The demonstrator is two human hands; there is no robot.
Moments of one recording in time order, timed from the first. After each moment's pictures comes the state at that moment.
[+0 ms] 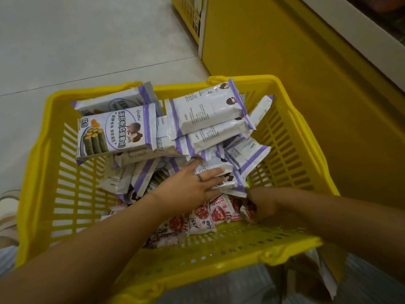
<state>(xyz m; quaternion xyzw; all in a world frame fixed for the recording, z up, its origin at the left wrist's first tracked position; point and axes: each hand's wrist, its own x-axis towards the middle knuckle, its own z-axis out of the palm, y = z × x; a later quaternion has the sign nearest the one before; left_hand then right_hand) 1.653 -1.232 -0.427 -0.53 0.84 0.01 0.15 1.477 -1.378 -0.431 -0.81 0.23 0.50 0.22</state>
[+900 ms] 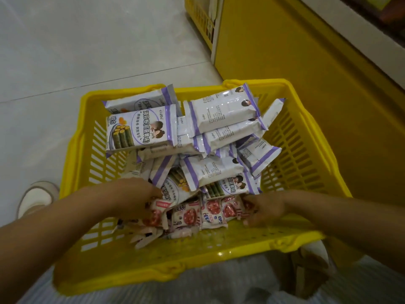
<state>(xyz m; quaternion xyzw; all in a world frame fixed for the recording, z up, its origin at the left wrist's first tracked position) 1.714 -1.151 -0.354 -0.69 0.56 0.40 0.23 1.488 -1.347 -0.398 -0.77 0.22 0.52 0.30</state>
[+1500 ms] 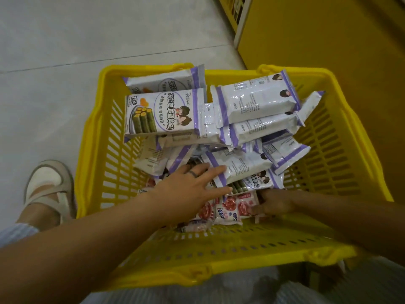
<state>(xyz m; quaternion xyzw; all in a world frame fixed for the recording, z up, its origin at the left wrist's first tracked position) 1.679 -1.160 -0.407 -0.64 0.74 0.17 0.11 1.498 -1.346 -0.445 -0.80 0.27 0.45 0.29</state>
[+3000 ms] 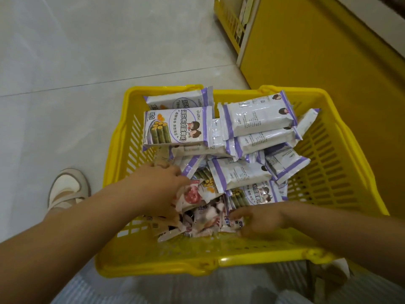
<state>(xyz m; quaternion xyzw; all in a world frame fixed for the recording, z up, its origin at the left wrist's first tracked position) 1.719 -1.132 -0.349 -0.72 0.61 0.25 0.21 1.524 -1.298 -0.413 -0.74 0.23 0.51 0.38</state>
